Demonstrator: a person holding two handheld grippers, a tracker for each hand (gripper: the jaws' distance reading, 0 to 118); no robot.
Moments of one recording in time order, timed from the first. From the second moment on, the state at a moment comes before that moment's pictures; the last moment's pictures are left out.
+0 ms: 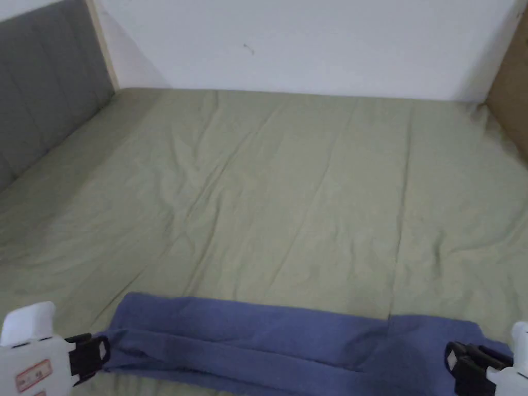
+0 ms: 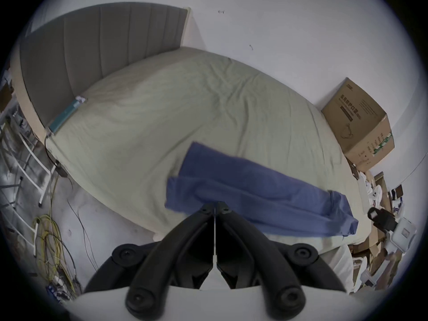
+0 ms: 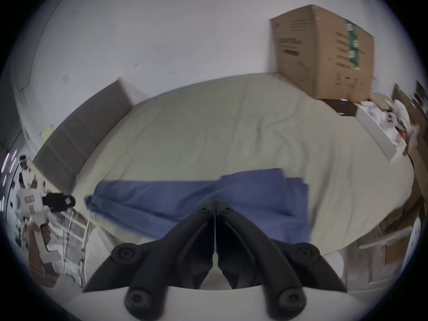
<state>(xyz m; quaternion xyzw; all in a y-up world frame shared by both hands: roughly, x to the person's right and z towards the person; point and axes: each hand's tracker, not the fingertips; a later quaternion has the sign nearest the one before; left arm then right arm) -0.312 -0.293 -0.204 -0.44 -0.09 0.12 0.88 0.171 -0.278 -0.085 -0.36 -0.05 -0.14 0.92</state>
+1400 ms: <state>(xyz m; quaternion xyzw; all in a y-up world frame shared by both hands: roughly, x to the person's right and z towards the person) -0.245 -0.268 -0.290 -0.43 -0.20 0.15 0.87 0.144 -0.301 -0.119 -0.42 -0.02 -0.20 0.89</state>
